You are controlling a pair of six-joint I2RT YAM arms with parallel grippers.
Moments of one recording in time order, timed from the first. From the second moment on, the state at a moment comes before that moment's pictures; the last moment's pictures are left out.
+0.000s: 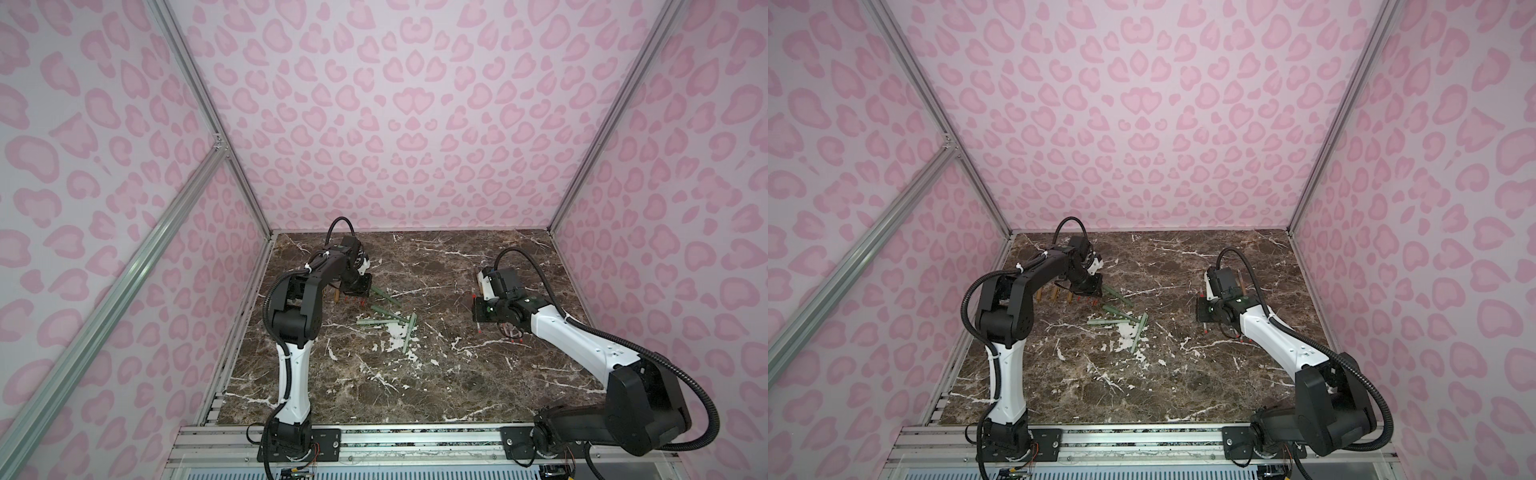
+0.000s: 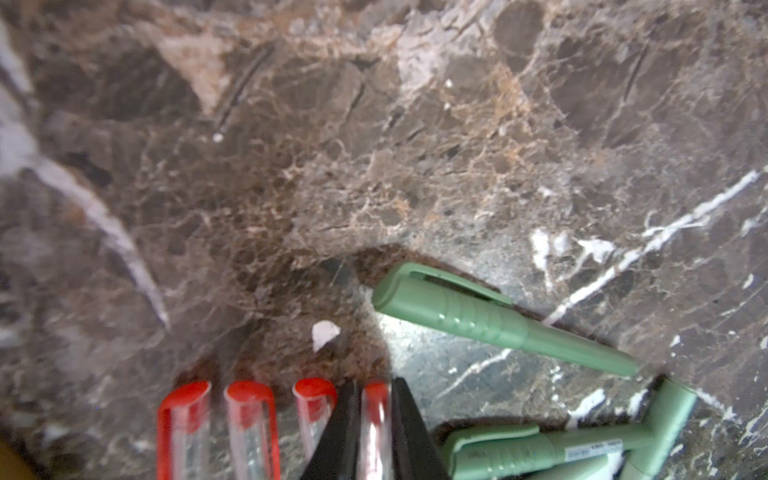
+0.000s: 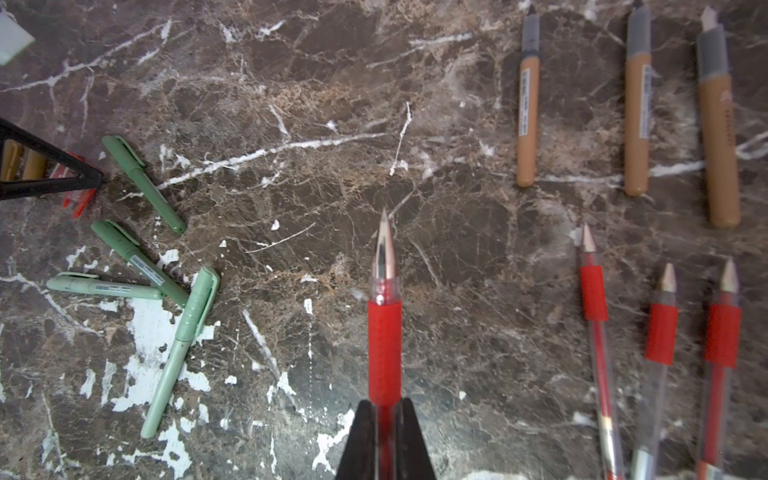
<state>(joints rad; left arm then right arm) -0.23 2.20 1.69 -0.88 0.27 -0.06 0.34 1.39 0.89 -0.50 -0.08 0.34</state>
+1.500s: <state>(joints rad) -0.11 1.46 1.10 -0.59 0.10 -0.04 0.18 1.72 0.97 -0.50 0.04 0.19</state>
